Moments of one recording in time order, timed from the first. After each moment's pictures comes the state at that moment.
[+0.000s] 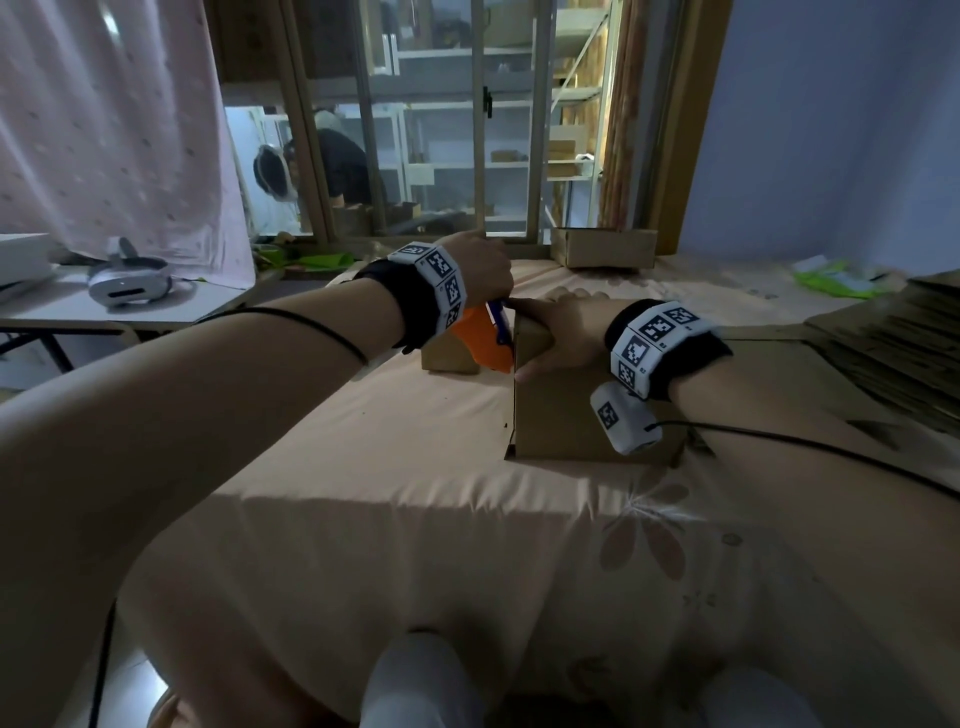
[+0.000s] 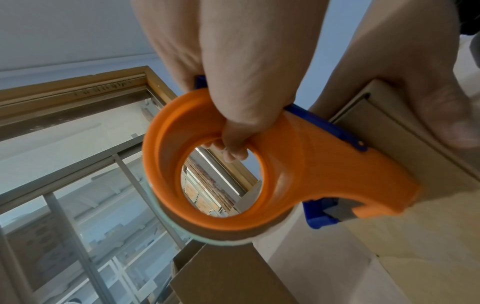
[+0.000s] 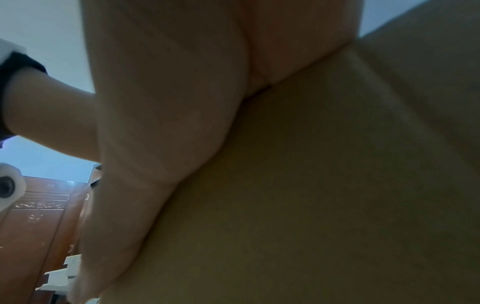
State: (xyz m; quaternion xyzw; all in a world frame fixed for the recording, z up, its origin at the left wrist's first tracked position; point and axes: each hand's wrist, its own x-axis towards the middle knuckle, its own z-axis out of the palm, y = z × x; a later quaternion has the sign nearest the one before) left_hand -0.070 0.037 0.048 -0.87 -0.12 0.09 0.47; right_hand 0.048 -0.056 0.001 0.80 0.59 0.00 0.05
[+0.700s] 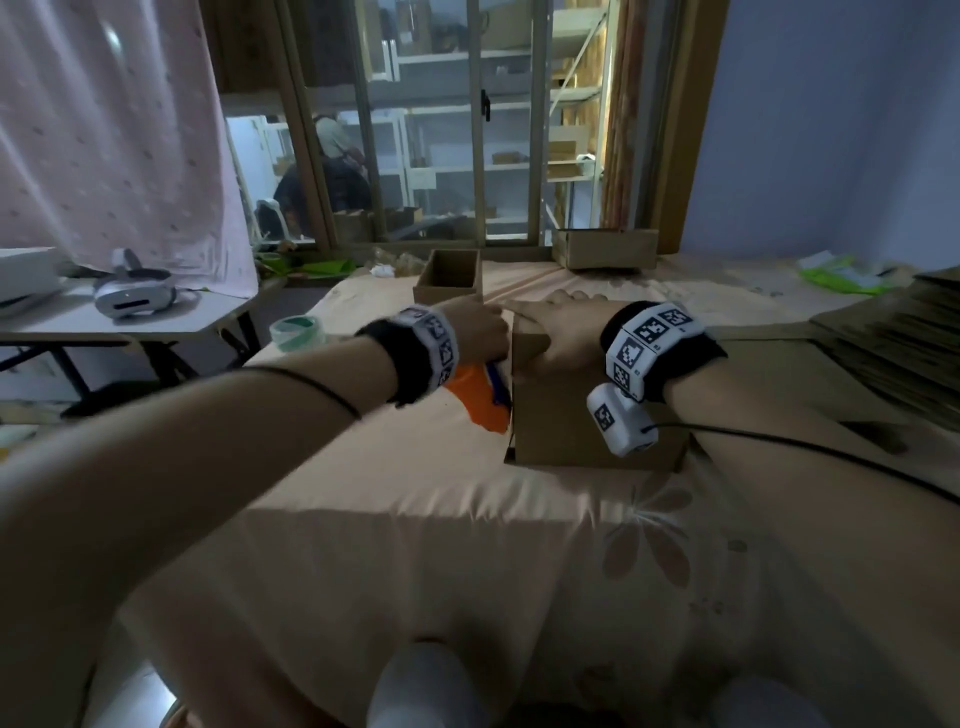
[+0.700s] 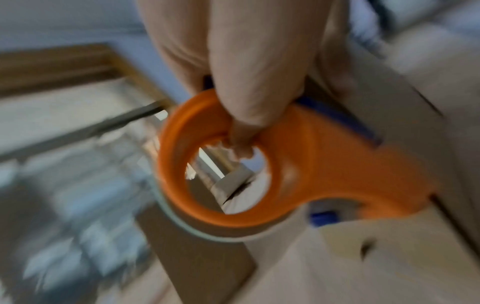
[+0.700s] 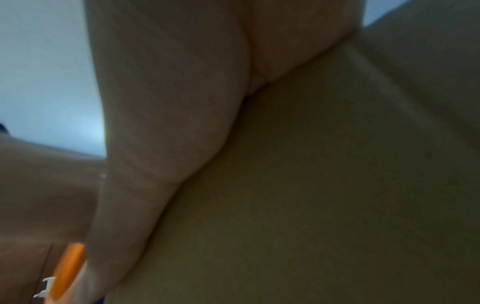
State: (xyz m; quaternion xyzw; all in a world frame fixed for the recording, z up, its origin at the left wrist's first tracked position) left_hand -0.072 0.043 0.003 -0.90 -0.12 0.11 0.41; right_hand 0.055 -0.051 0.003 0.80 0.60 -0.01 0.04
